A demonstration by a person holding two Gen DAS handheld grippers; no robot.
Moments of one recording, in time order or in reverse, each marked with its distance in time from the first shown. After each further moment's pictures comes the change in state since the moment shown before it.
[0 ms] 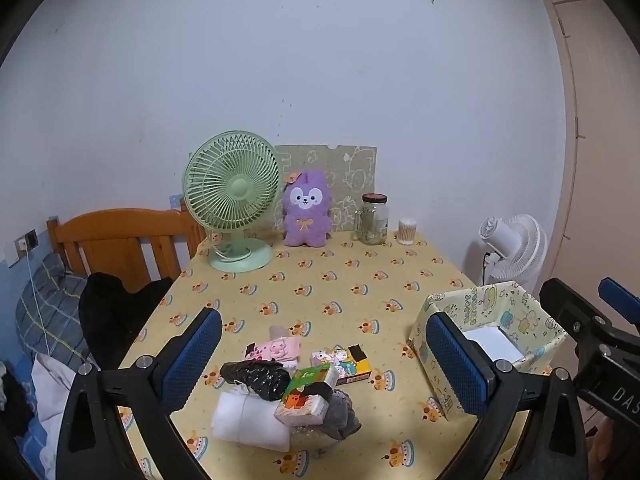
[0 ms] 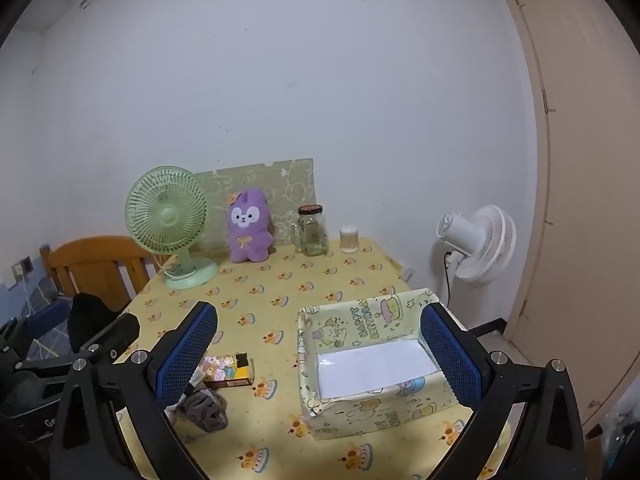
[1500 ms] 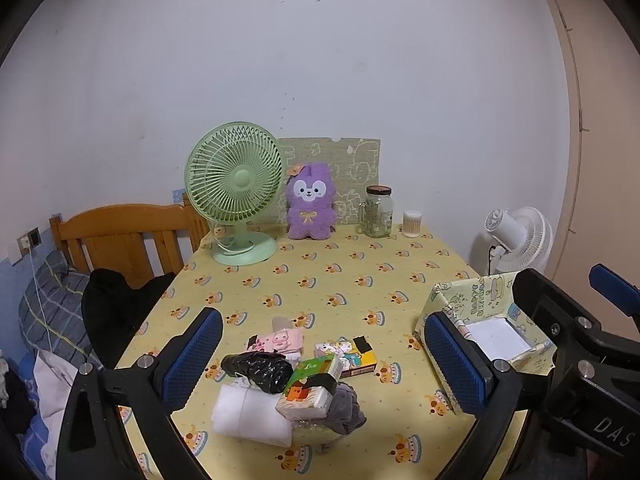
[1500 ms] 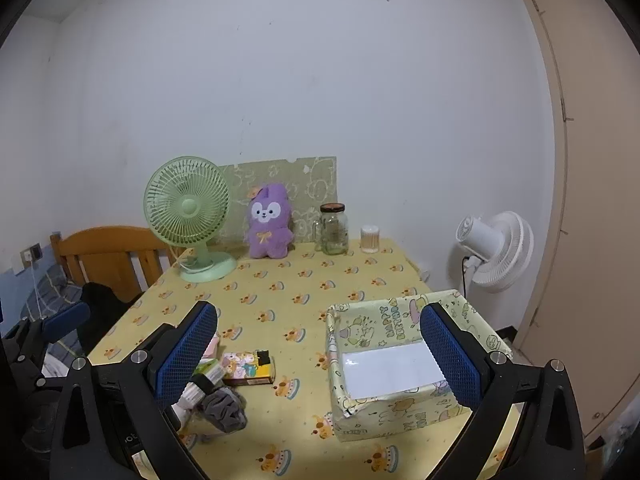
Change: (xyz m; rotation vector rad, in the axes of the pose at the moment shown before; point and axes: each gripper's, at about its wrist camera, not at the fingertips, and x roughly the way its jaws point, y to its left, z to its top) left arm 0.008 -0.002 -0.017 0.002 0.004 0.010; right arm 0.007 0.028 -0.009 -0.045 -0.010 0.041
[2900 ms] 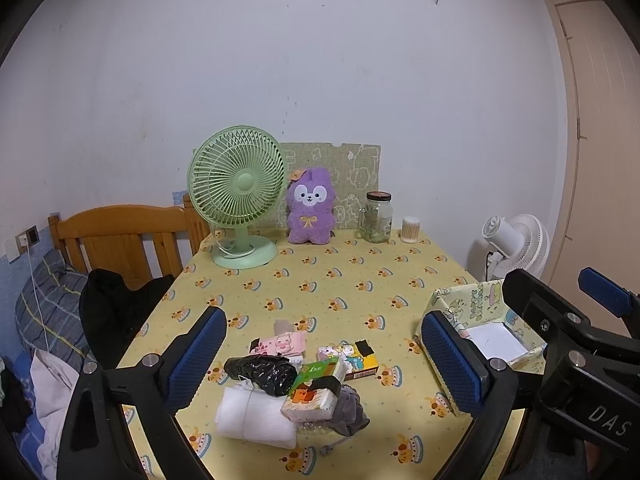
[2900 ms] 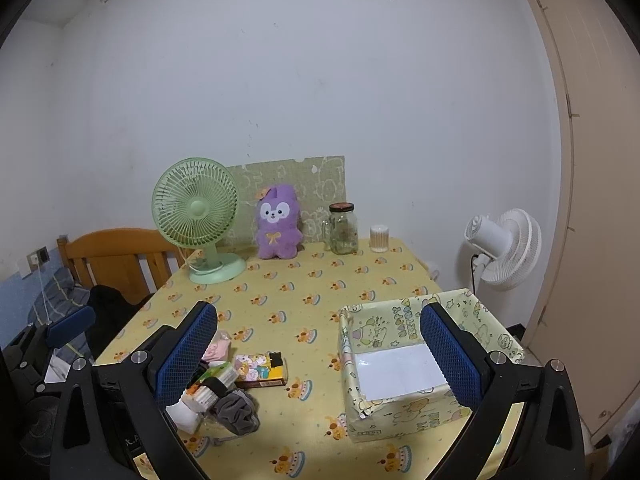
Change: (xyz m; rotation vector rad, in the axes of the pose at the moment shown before) left arm -0.006 0.008 0.005 -0.007 -0.017 -0.006; right arm 0.002 0.006 0.003 0.013 0.004 0.030
